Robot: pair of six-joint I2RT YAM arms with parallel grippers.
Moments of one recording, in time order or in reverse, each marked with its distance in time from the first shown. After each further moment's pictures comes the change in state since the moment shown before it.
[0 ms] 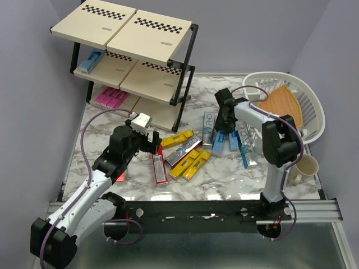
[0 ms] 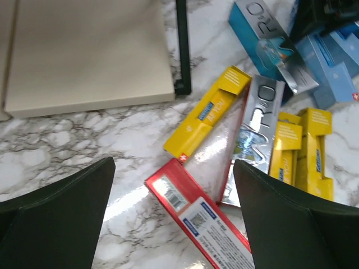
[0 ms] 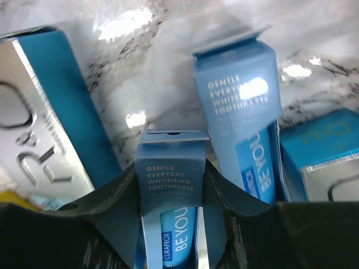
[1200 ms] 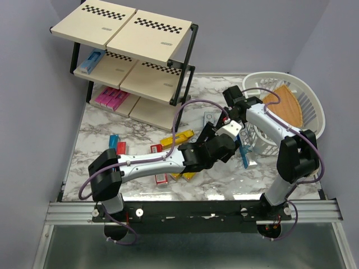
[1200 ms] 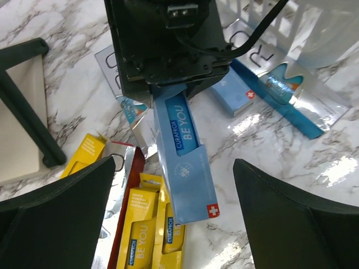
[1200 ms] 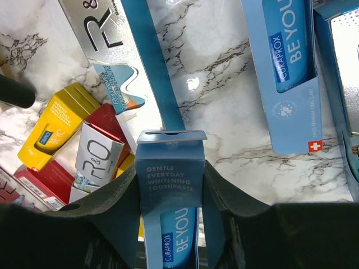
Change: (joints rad) left arm -0.824 0.864 0.747 -0.095 -0.692 -0.173; right arm 0.000 -0.261 -0.061 -0.155 -0.238 0.140
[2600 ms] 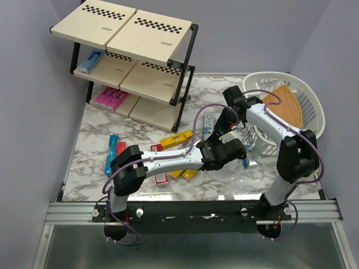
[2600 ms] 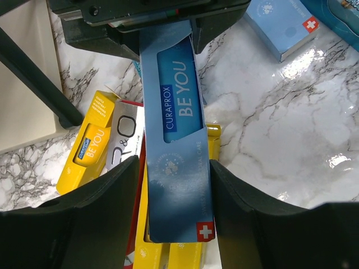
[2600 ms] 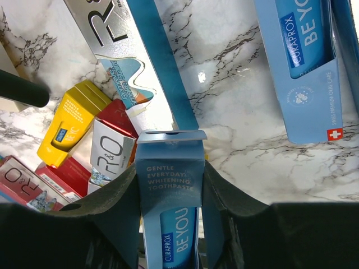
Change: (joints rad) left arm -0.009 0.236 0.224 -0.399 -0.097 -0.066; right arm 0.000 0.000 0.002 -0.007 -0.040 0.077
